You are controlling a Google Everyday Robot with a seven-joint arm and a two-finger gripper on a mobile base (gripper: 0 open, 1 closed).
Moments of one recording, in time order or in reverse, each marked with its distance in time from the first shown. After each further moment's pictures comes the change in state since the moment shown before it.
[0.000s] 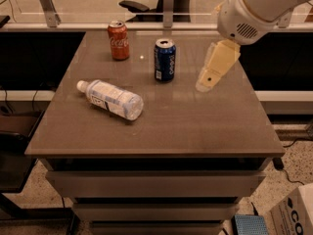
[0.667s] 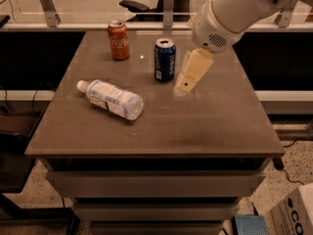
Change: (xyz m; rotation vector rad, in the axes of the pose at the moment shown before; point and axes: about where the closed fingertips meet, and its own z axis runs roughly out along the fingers) arm -0.031 0.008 0.047 -0.075 -0.080 -0.025
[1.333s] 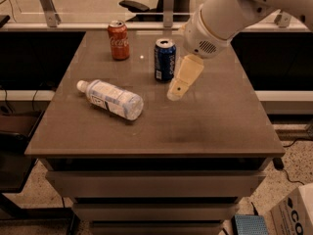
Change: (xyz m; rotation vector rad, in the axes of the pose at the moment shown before) arm -0.007 0.004 0.025 -0.040 -0.015 -0.021
